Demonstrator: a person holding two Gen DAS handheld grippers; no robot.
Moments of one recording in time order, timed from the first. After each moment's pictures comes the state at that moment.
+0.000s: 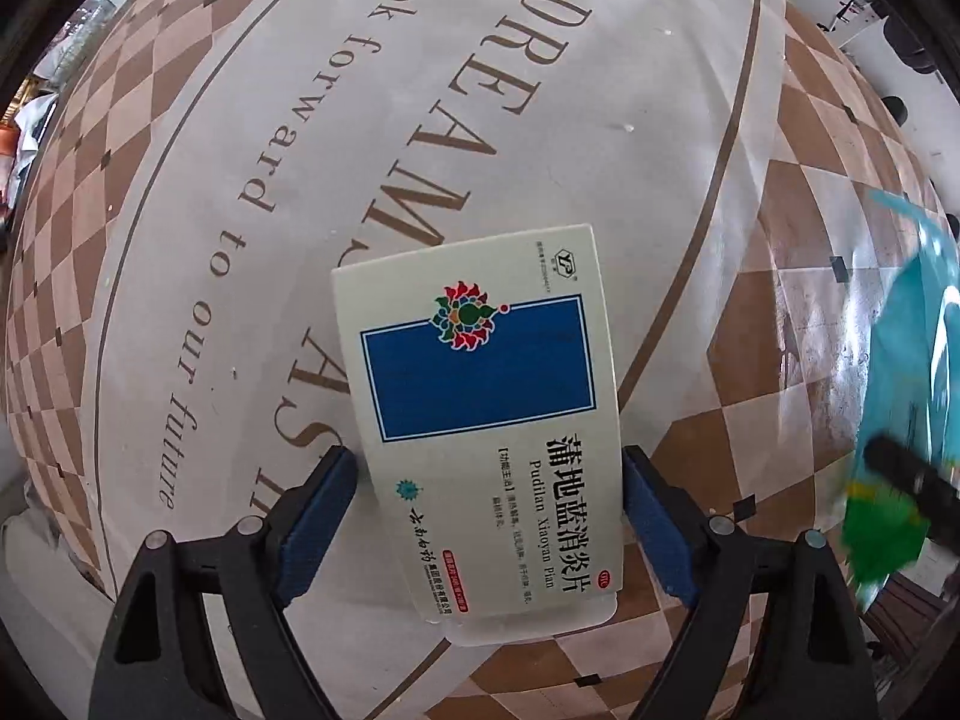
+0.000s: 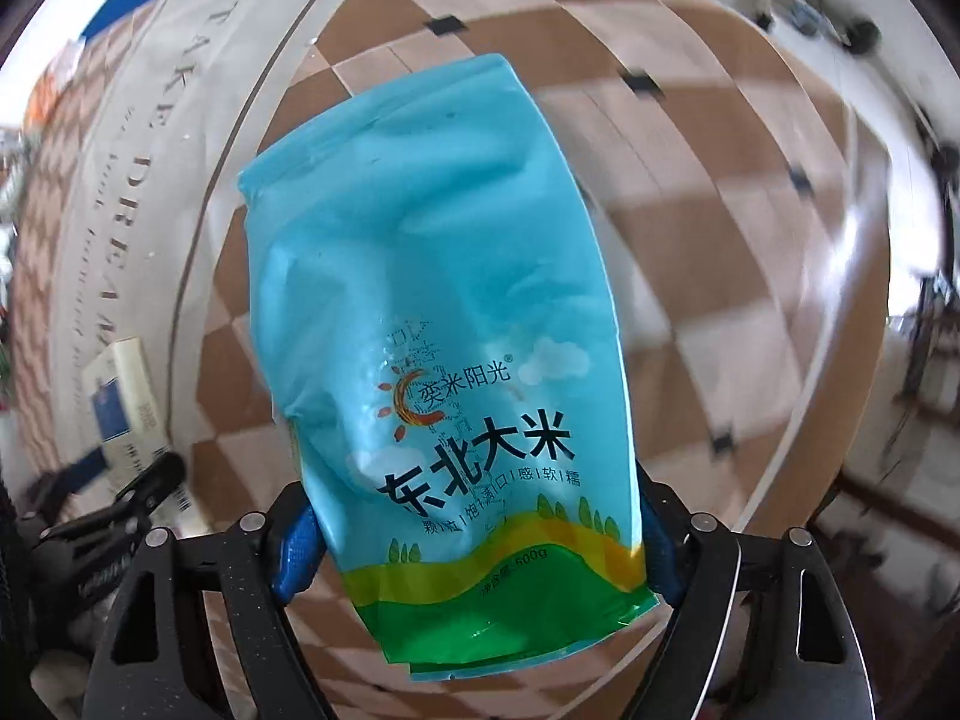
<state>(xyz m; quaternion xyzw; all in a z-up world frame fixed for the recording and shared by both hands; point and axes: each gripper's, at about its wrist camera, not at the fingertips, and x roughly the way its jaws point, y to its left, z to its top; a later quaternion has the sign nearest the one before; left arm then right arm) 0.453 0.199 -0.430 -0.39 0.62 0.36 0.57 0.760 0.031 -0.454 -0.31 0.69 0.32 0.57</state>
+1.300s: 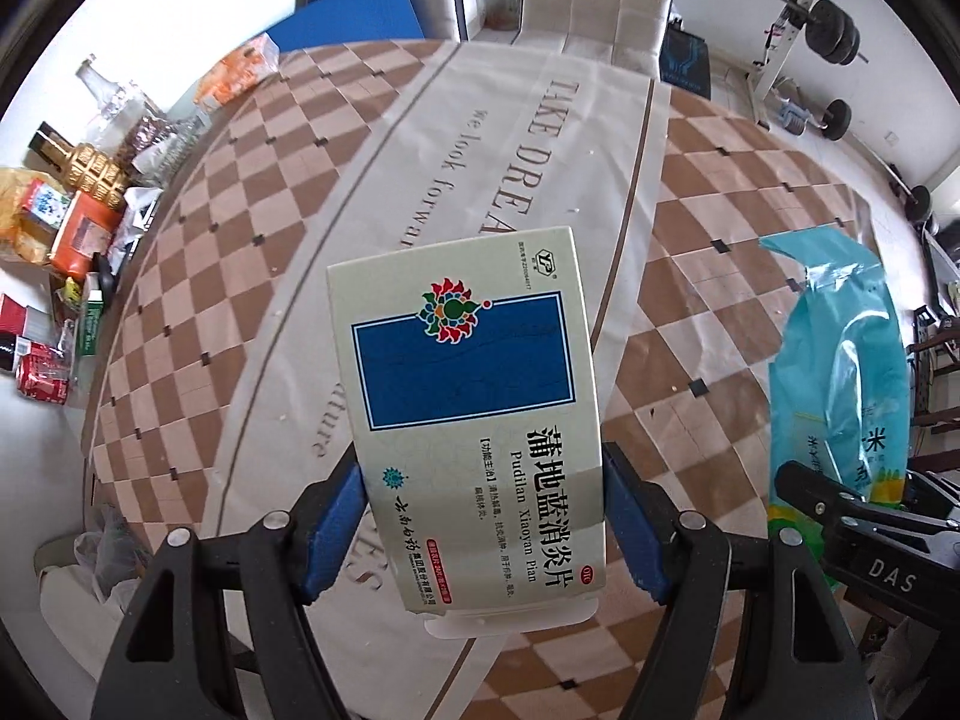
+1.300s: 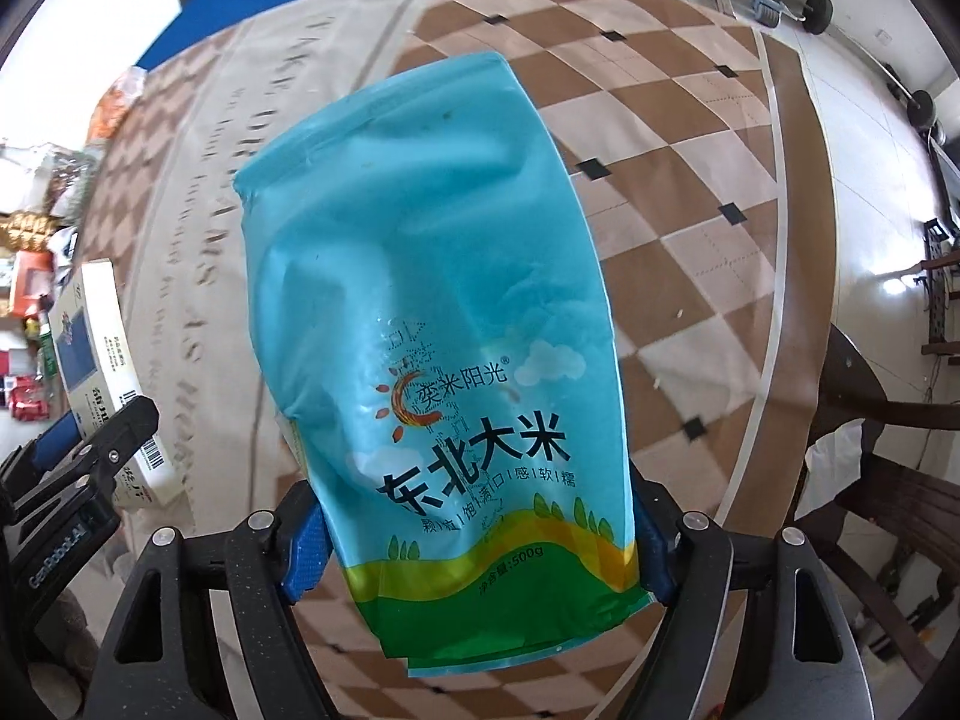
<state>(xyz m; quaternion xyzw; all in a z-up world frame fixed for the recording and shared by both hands) 0.399 0.103 -0.285 -0.27 0.56 0.38 0.68 0.609 -0.020 -0.394 -0.24 0.64 0.37 0.62</state>
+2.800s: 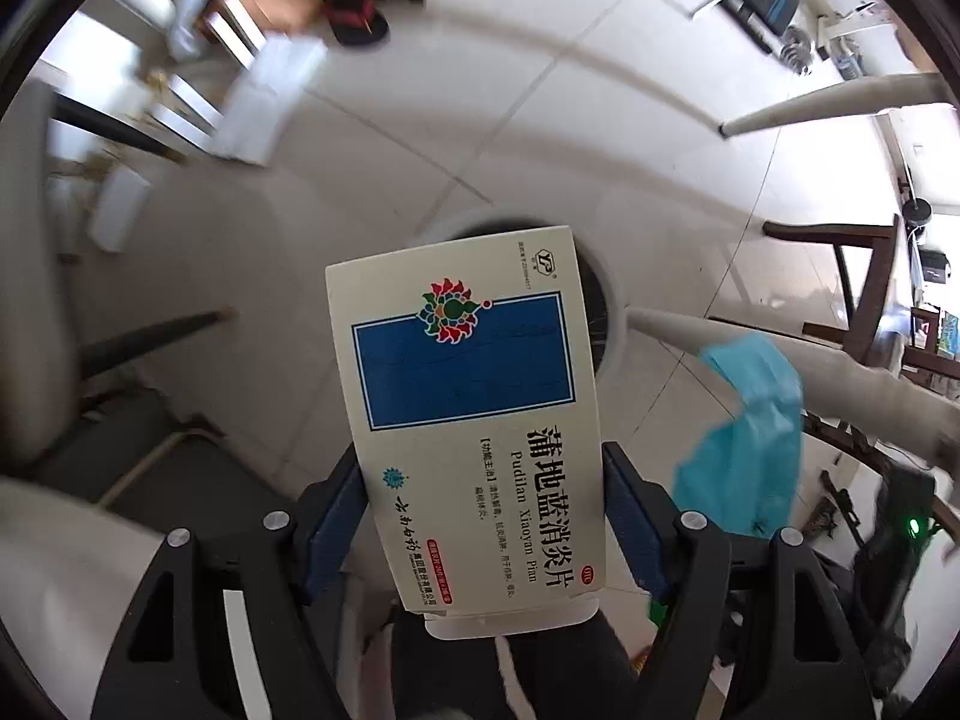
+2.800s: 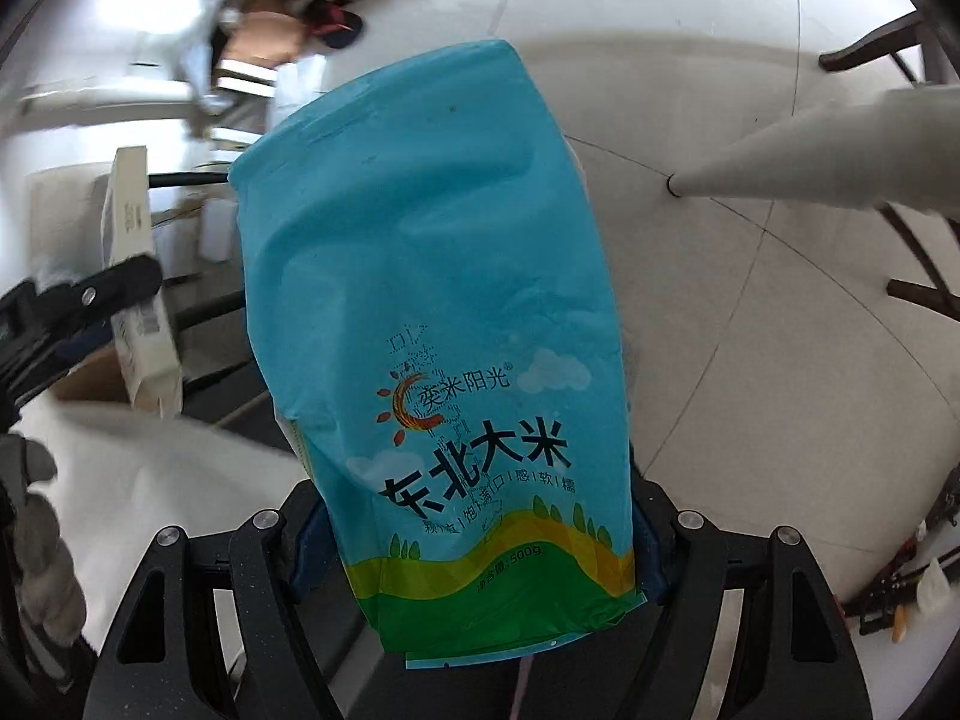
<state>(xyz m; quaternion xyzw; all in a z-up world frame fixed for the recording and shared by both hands) 0.063 -0.007 -0.679 -0.51 0.60 0.27 0.55 0.214 -0.300 -0.712 -0.31 0.75 0.34 0.47</state>
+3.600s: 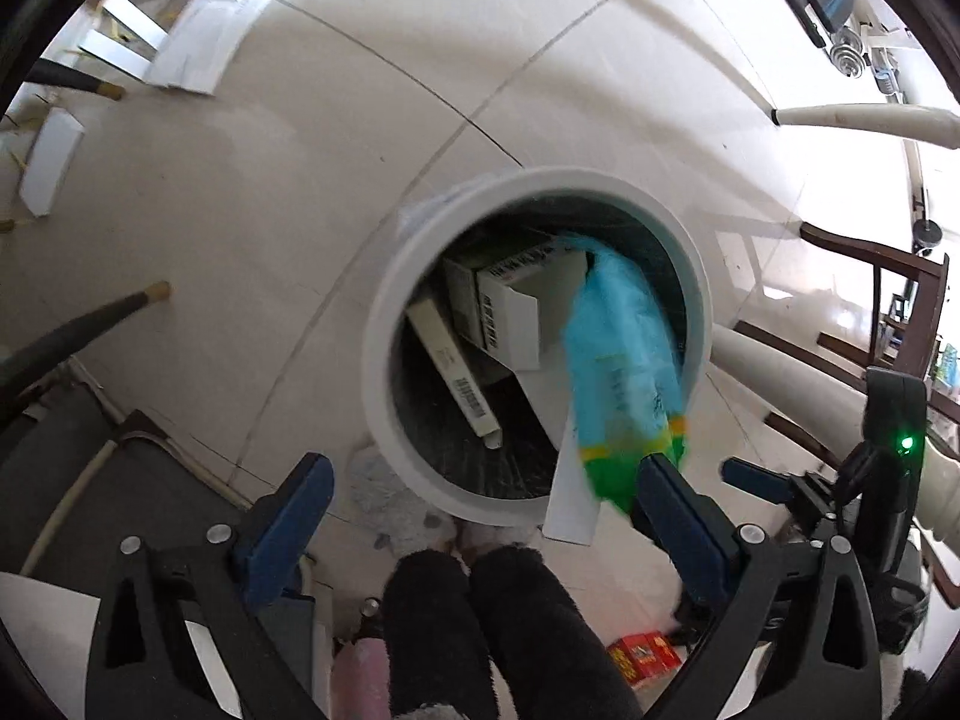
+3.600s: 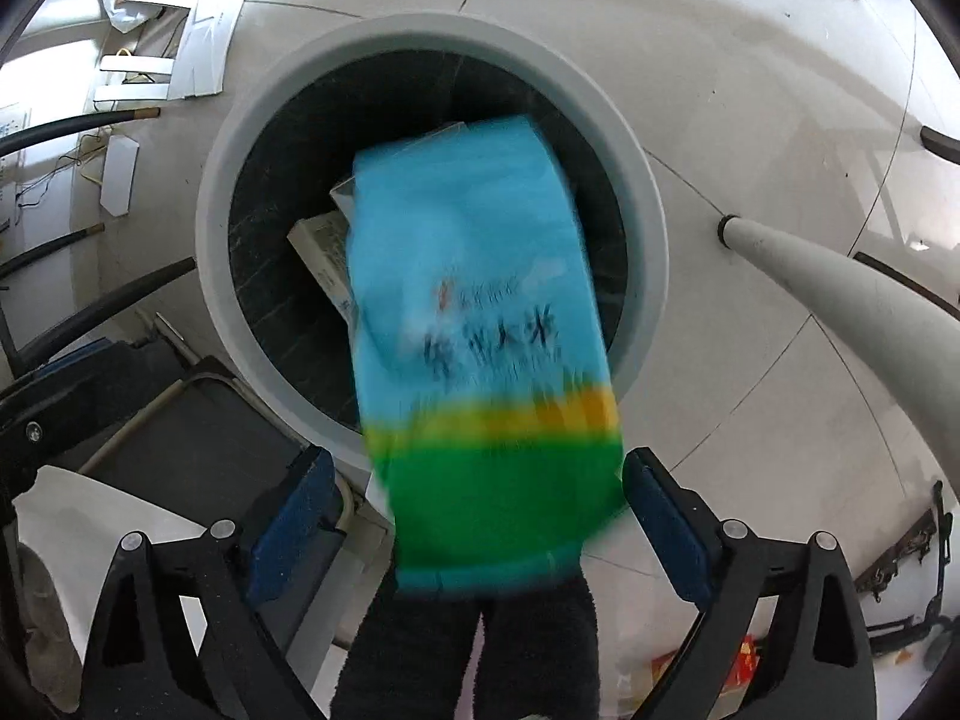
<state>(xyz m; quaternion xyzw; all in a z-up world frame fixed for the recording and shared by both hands) 0.058 0.008 -0.794 -0.55 0.61 0.26 0.51 0.190 -0.225 -0.885 -0.42 0.74 0.35 0.40</state>
